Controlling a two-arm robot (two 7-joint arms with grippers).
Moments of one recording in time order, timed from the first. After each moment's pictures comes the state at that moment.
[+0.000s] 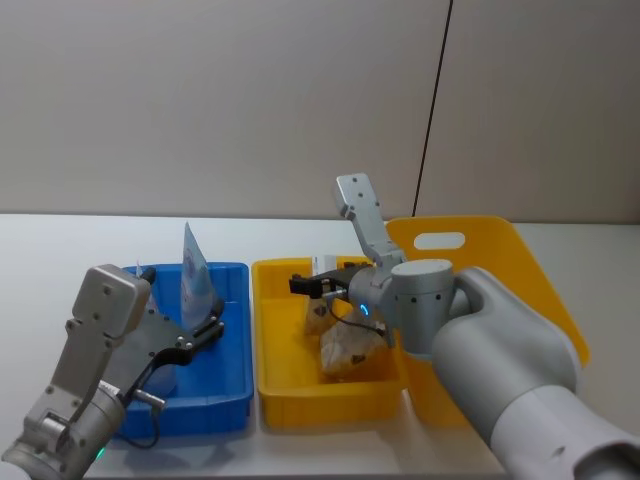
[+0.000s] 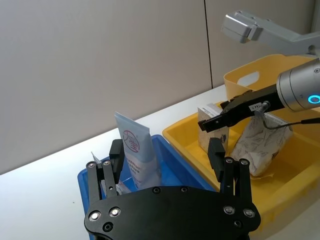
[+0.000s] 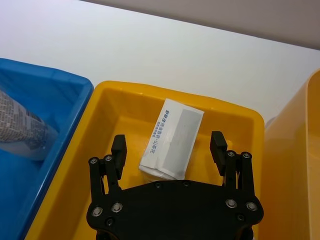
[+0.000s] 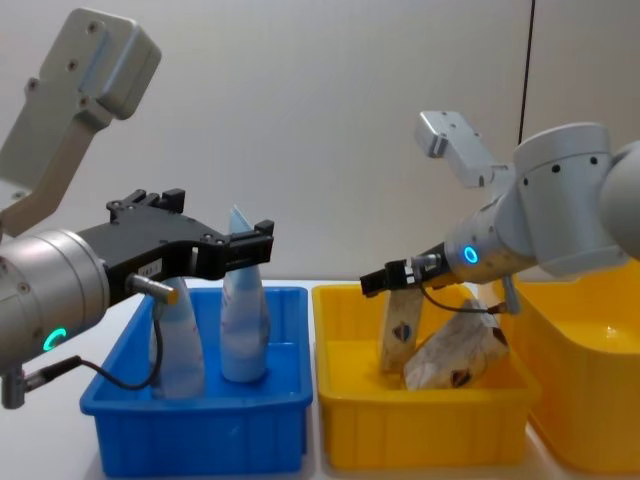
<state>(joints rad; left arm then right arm) -0.24 0.38 0.45 -1.63 -0.20 0.01 -0.01 0.95 -0.08 -0.37 -0.50 0.19 0.36 0.10</state>
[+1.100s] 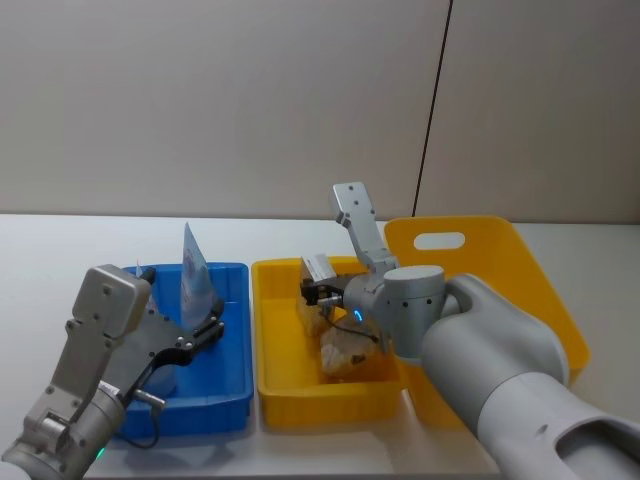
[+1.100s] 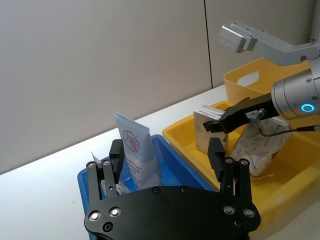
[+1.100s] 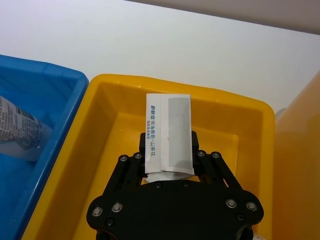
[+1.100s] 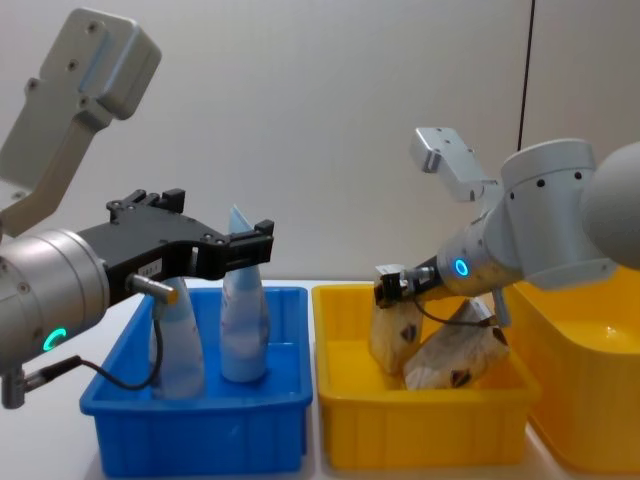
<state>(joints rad) -0.24 0.38 0.45 -1.63 -0.20 0.01 -0.01 1.02 -0.12 -0.34 -0.33 0.19 0.29 0.09</state>
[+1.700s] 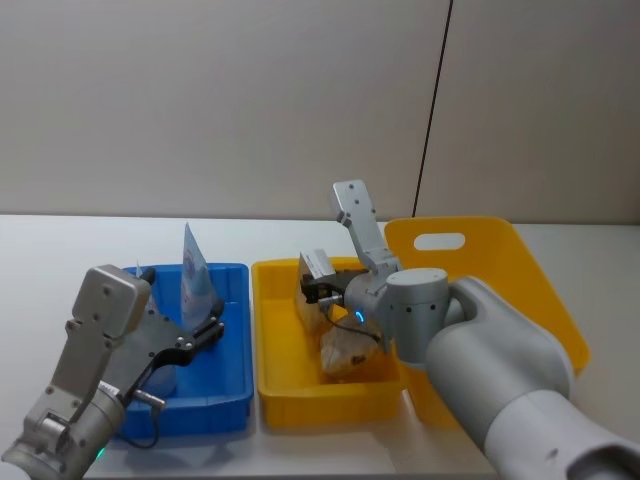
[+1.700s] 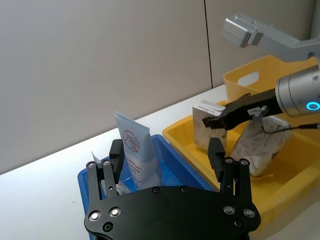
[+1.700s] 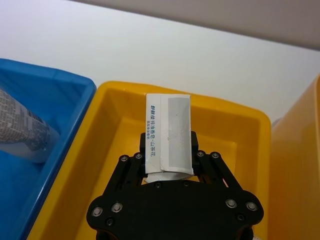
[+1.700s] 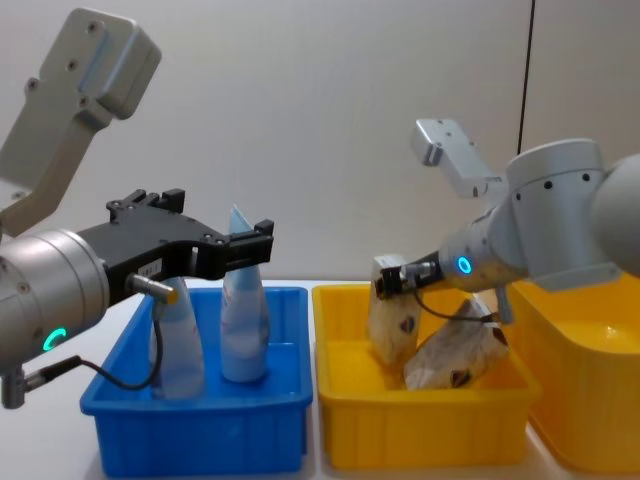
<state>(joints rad) -0.24 0.38 0.45 -1.63 -0.20 0.01 -0.01 0.96 -0.10 -0.35 -0.44 0.18 0.30 0.10</state>
